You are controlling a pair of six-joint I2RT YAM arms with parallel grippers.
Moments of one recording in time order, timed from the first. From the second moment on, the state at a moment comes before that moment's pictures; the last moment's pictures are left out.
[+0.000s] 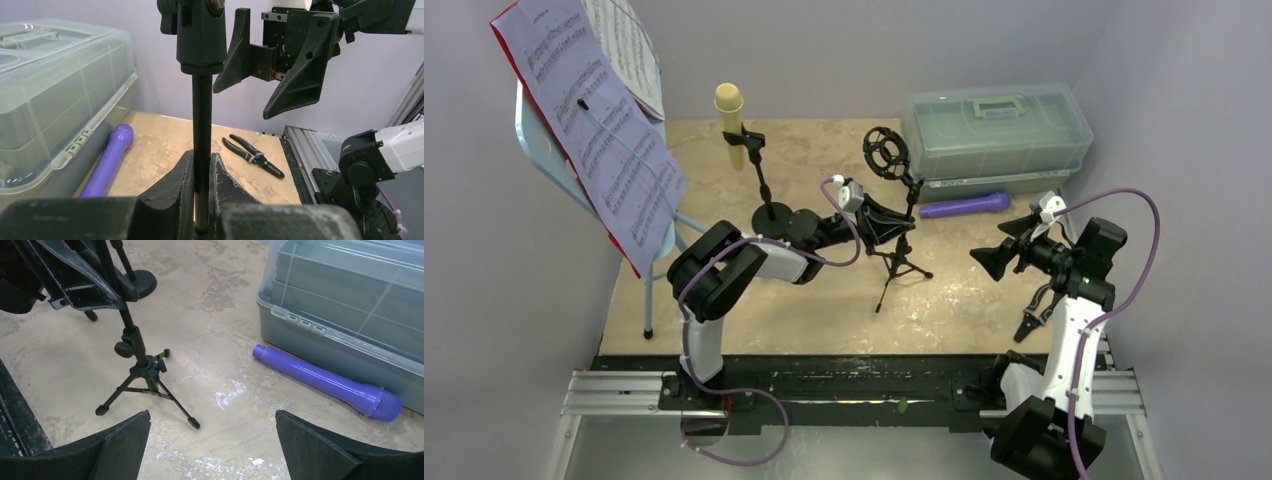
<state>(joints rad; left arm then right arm) -0.71 1.95 0.91 1.49 0.68 -0.45 -0.49 0.86 0.72 -0.48 -1.17 -0.49</state>
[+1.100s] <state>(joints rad) -1.15 1.94 0.95 1.44 -0.40 -0.06 -0.29 1.09 0.59 0.10 -1.35 0.35</state>
